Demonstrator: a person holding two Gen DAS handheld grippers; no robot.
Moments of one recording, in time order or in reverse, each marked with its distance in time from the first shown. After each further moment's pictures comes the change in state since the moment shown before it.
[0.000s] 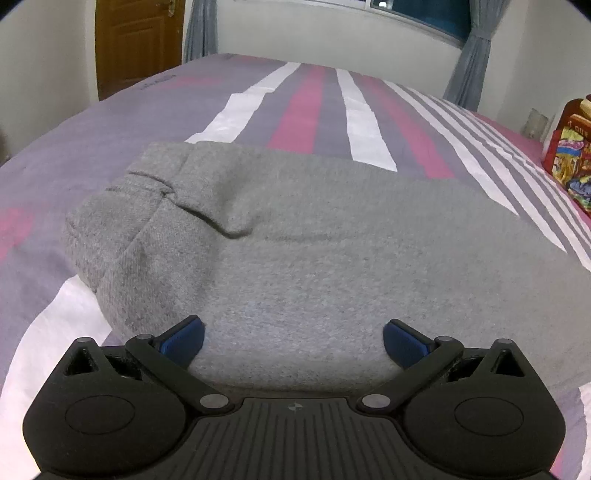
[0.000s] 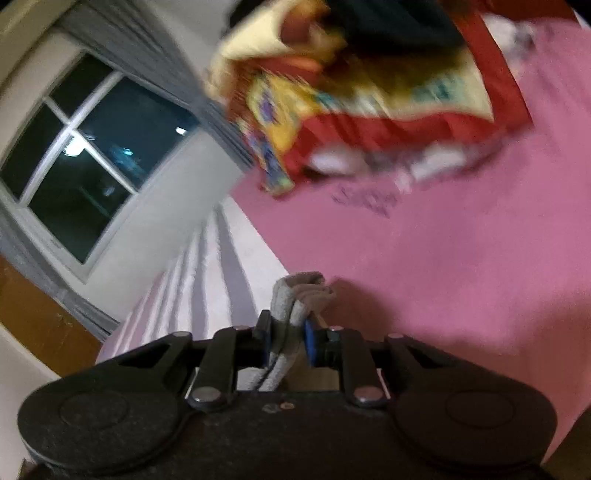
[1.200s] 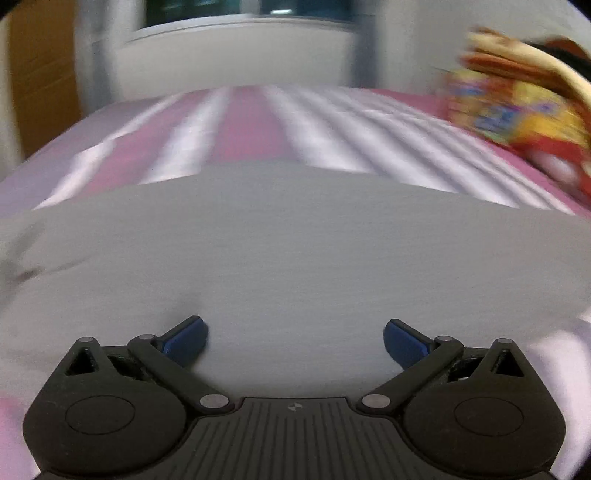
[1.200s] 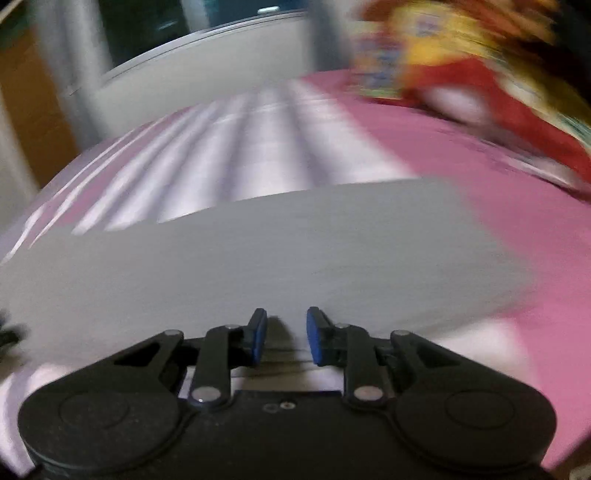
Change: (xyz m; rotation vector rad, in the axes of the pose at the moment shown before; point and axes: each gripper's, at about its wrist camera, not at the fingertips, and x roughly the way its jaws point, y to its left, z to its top) left arm 0.004 -0.149 -0.018 0.232 -0.073 -0.096; right arm 0.071 0.055 -0.068 -0.423 0.260 -0.173
